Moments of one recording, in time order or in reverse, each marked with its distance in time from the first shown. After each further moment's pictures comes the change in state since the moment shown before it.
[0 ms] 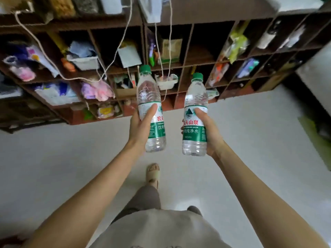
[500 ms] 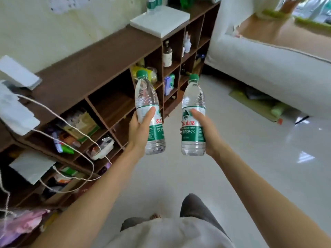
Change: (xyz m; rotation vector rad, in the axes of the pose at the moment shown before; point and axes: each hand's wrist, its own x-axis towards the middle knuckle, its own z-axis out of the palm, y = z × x) left_hand 0.243 0.052 0.335 0.238 -0.614 -0.041; right_hand 0.131 -0.208 -0.192 0.208 0.519 -0.327
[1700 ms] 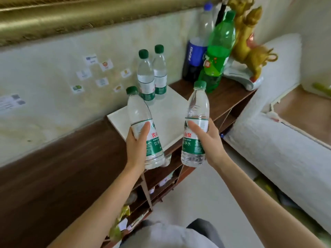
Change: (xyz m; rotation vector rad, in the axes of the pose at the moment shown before) left_hand 0.653 0.155 0.233 -0.133 0.280 0.120; right_hand 0.655 -0.362 -0.050 -0.336 -0.022 -0.245
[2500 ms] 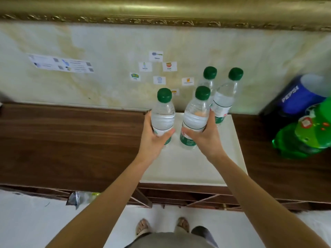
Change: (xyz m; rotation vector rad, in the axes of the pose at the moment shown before) left_hand 0.093 0.003 0.035 0.240 0.513 0.326; right_hand 0.200 -0.016 0.082 -0.215 -0.702 -0.256
